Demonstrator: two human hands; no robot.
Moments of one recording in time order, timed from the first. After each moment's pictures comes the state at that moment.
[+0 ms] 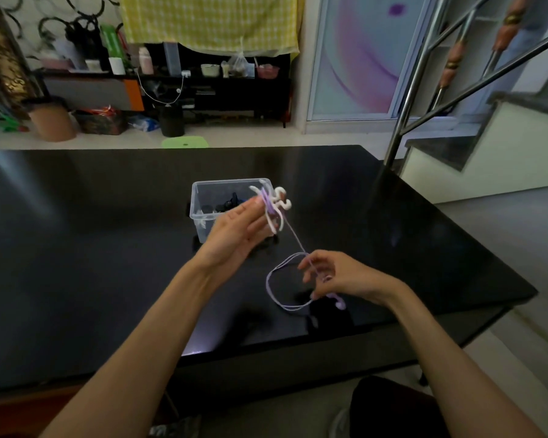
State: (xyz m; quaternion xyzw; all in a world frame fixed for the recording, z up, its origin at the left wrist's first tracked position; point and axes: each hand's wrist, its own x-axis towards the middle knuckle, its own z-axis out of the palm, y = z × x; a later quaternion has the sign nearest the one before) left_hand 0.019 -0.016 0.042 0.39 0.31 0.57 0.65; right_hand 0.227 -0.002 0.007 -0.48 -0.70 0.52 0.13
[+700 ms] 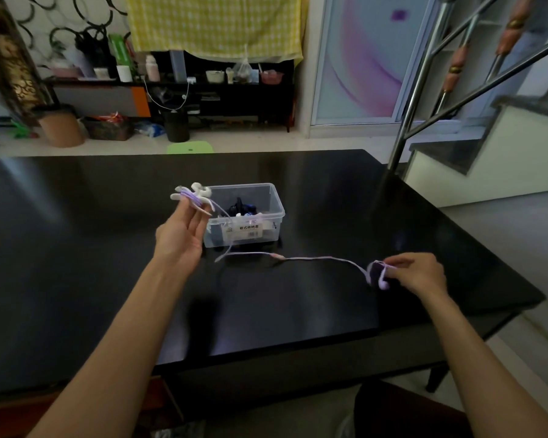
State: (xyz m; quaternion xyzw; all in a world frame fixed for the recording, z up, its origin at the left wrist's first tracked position) left_hand -0.039 -0.008 0.040 0.15 0.33 0.75 0.55; right_hand 0.306 0.017 -0.016 -0.78 -0.50 0.25 0.28
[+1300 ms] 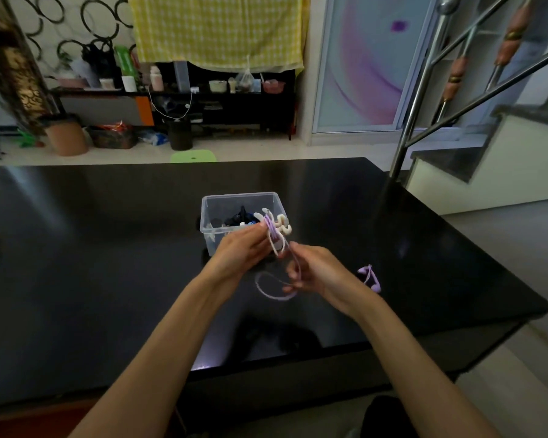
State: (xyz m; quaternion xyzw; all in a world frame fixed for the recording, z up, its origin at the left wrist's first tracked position) left_hand 0.011 -0.013 0.033 0.41 0.44 0.53 0.60; right_hand 0.160 -0.018 0.036 -0.47 -0.52 0.62 0.33
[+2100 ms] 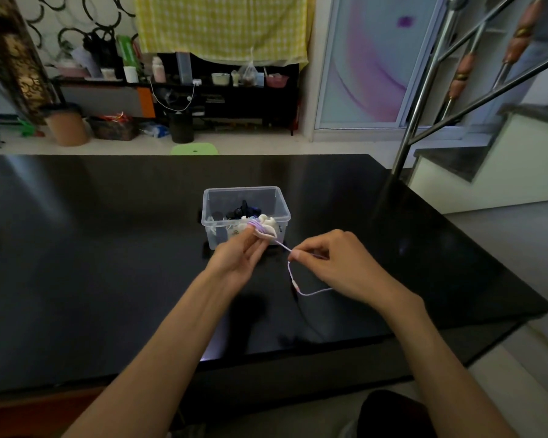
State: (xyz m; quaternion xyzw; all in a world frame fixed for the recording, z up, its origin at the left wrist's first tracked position) left_hand 0.015 -0.008 0.024 0.14 0.37 0.64 0.66; right_hand 0.185 -0.024 0.053 -0.50 -0.81 0.22 0.23
